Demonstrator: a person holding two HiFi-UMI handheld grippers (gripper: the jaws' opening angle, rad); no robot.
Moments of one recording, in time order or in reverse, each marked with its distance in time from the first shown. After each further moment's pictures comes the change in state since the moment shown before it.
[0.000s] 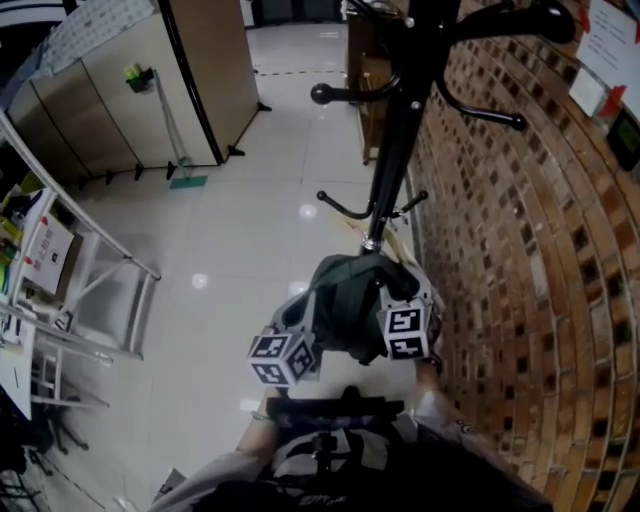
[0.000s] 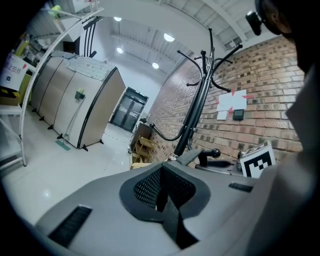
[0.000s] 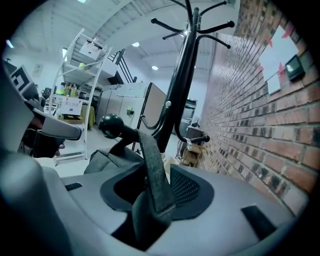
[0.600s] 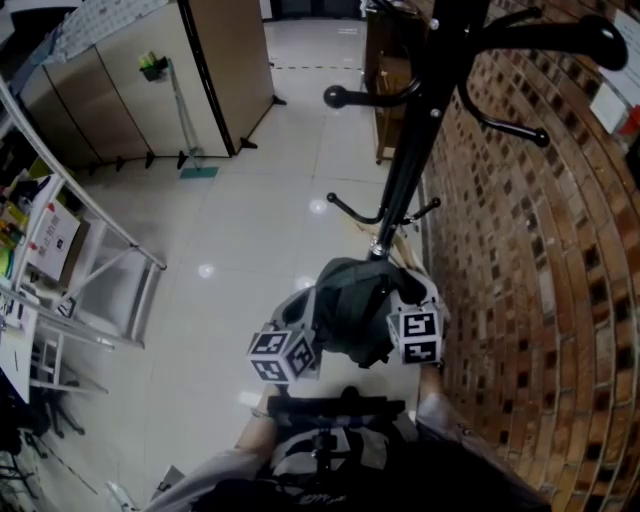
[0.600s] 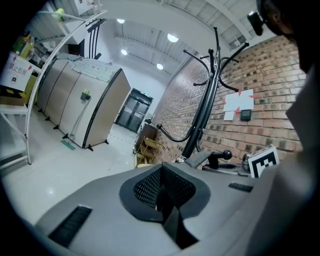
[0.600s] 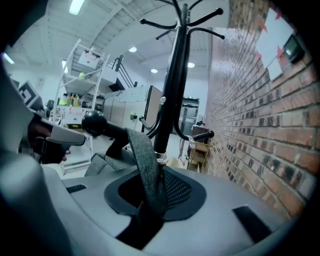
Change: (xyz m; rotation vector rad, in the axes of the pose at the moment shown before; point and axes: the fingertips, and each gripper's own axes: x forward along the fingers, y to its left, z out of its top) left arm 0.009 0.018 0.004 -0.019 -0.010 0.061; right arm 0.012 -0.002 0.006 0.091 -0.053 0.096
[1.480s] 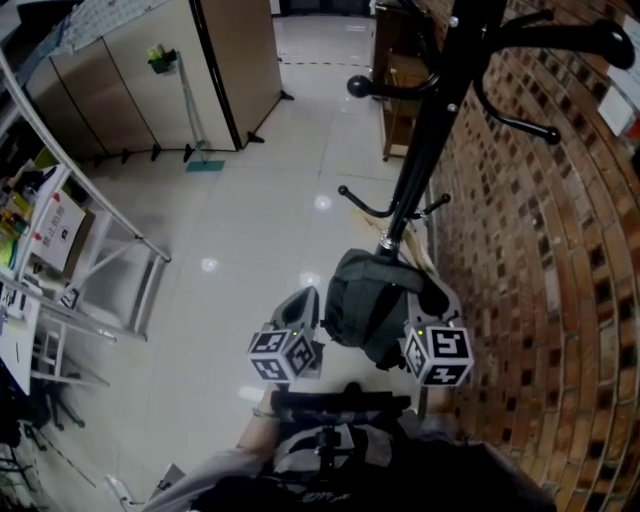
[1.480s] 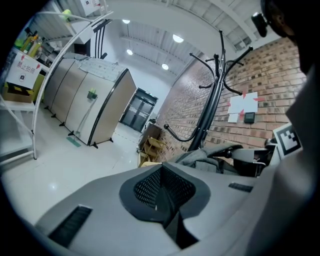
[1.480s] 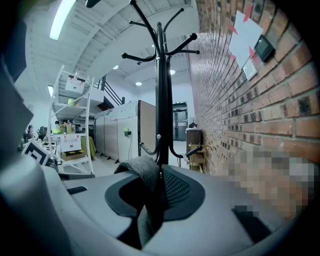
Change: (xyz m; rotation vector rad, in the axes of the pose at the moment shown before) left arm -0.022 0.018 -0.006 -0.044 0.001 0.042; right arm -0.064 0.005 0.048 0.148 -0.091 -0.025
